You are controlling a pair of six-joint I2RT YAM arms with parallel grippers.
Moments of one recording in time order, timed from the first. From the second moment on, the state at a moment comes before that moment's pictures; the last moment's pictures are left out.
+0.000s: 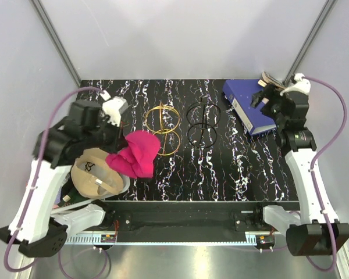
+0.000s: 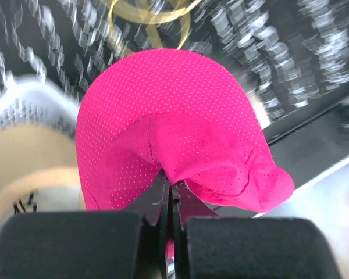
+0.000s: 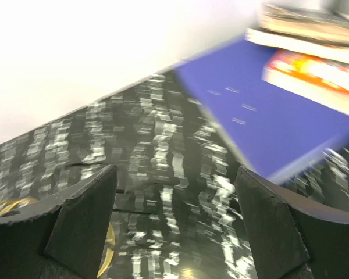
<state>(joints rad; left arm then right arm) -0.45 1.07 1.55 -1.32 0.15 -0.10 -0.01 1.04 1.09 -0.30 0.06 0.44</state>
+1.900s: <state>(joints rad) -0.63 1.51 2.01 -0.86 0.34 0.15 0.19 1.34 1.29 0.17 -0.80 1.19</state>
